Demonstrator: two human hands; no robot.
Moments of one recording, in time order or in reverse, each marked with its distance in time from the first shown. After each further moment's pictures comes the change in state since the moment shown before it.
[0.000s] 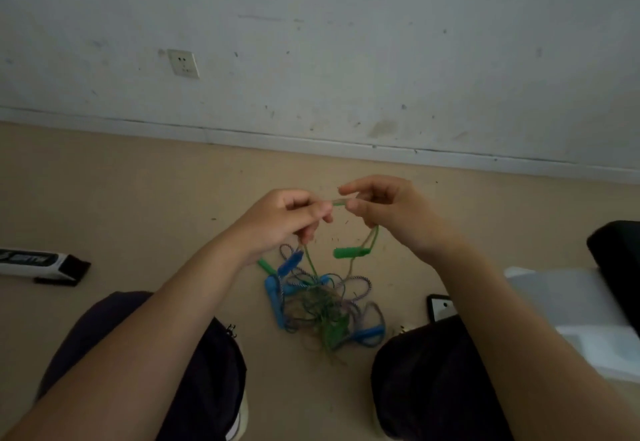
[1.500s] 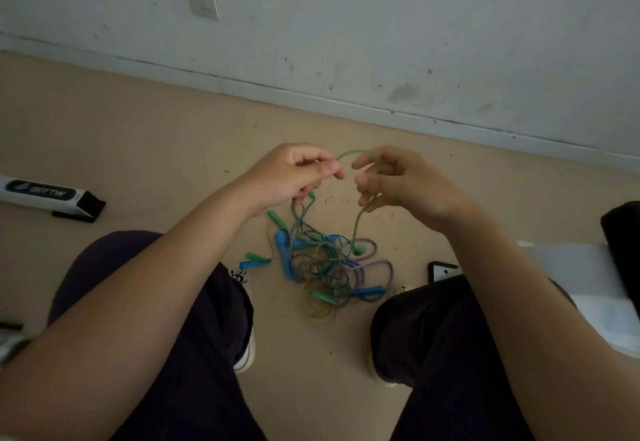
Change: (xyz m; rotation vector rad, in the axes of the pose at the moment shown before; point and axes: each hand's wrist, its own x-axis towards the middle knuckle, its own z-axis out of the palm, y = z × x) left_hand -0.031 -0.009 -0.016 0.029 0.035 -0.001; right_hand -0.012 -0.005 0.028 0.081 -0.160 0.177
